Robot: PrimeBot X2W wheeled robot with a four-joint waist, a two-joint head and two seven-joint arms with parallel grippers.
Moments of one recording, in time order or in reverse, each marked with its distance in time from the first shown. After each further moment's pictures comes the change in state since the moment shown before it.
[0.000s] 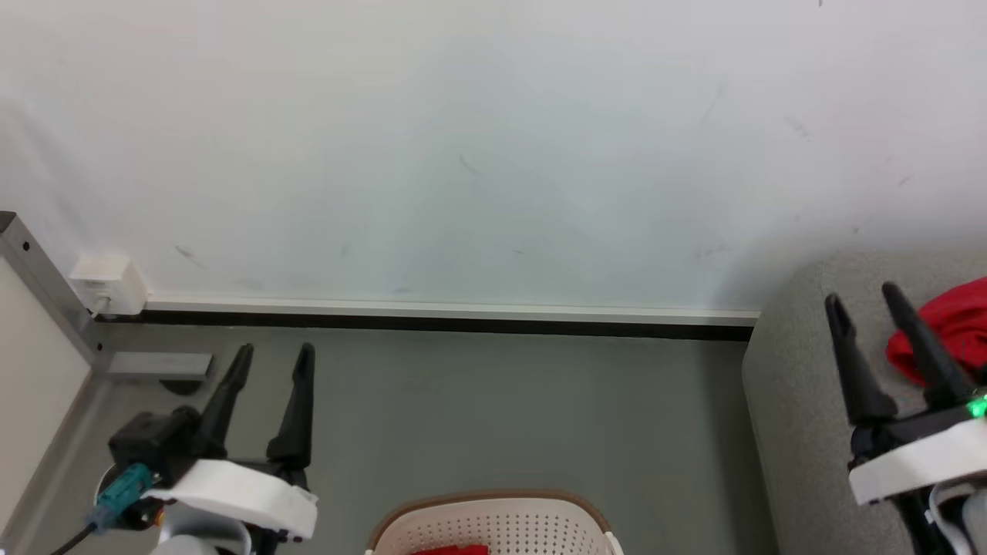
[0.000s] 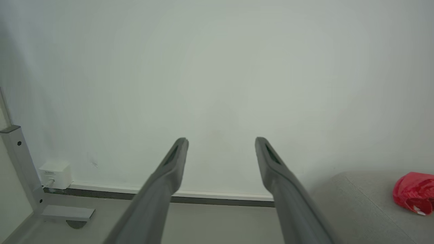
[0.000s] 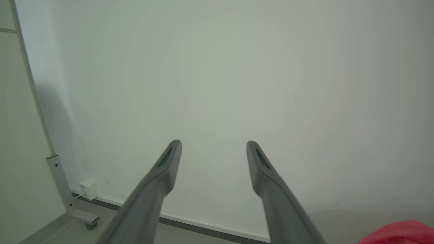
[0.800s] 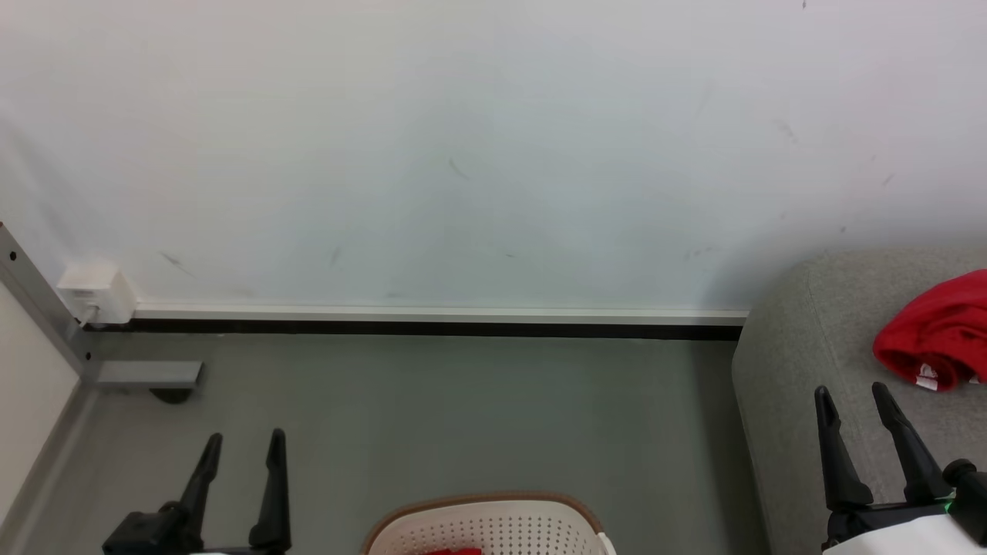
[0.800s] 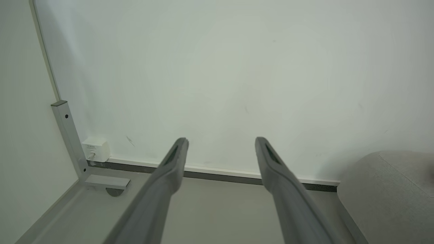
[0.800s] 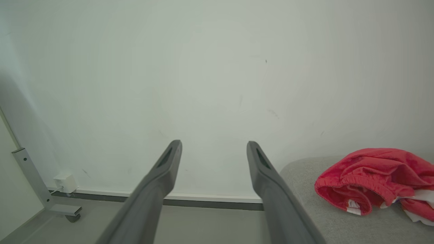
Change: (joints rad) left arm 0.240 -0.213 0.300 0.023 0.321 -0.114 0.000; right arm 0.220 0.208 -0.161 0.017 -0.207 0.000 -0.062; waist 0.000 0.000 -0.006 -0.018
